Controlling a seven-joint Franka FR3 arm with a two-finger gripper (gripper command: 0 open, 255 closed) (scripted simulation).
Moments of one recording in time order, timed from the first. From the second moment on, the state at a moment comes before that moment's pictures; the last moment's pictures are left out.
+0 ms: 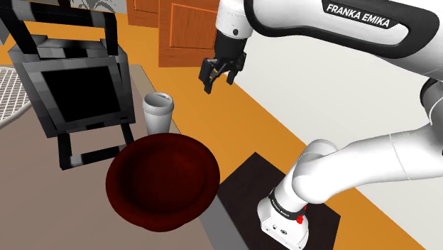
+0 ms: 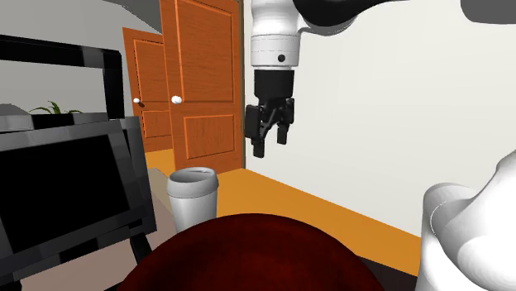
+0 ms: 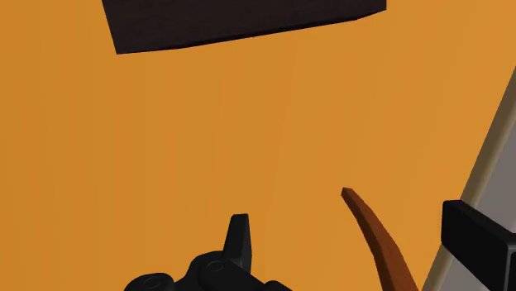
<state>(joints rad) 0.06 -0.62 0.25 -2.17 0.00 1.63 0.34</state>
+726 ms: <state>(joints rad) 0.09 -0.30 0.47 -1.86 0.01 1.59 0.57</state>
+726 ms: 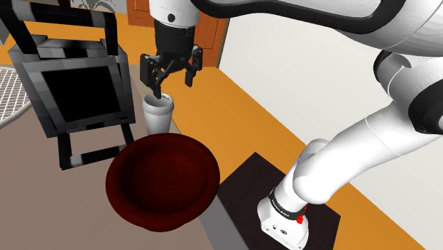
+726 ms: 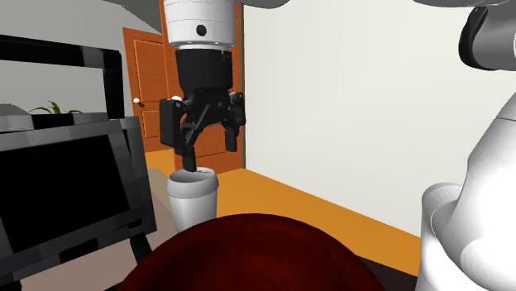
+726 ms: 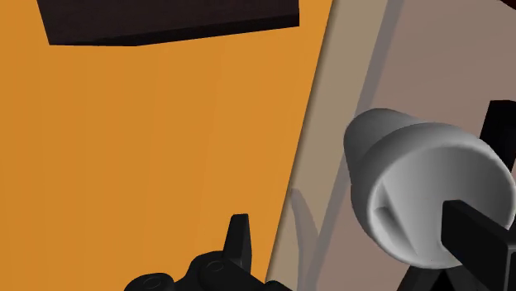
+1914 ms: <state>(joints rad) 0.11 -0.19 0.54 -1.84 -0.02 1.66 0.65</state>
